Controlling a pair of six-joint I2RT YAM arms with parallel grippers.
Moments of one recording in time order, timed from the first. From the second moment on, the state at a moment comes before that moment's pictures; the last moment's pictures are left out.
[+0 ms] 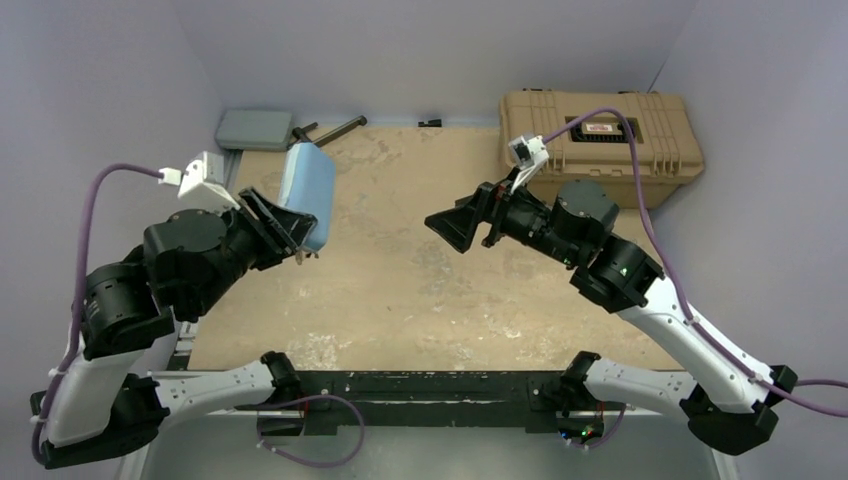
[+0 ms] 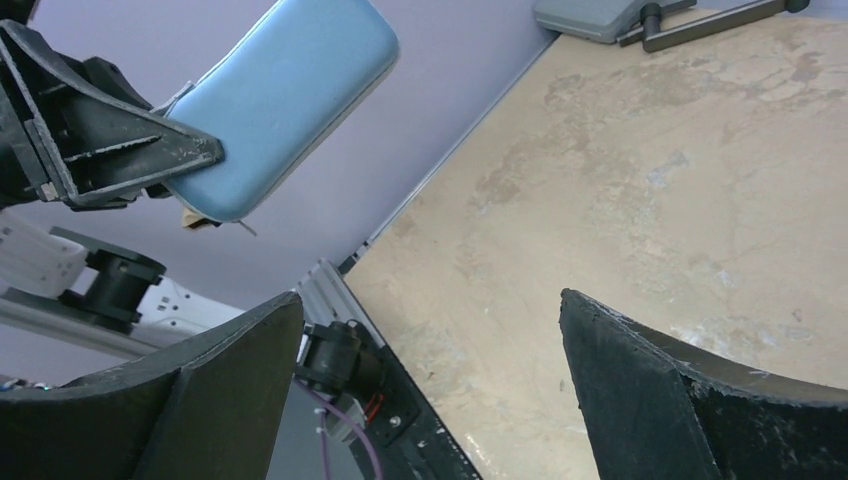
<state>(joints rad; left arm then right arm) -0.96 0.87 1.68 -1.21 -0.61 -0.96 0.83 1.00 1.27 -0.33 -0.12 0.57</state>
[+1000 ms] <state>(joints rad) -0.67 1.09 1.69 -1.03 -0.11 -1.06 0.84 0.95 1.01 0.00 -0.44 0.25</state>
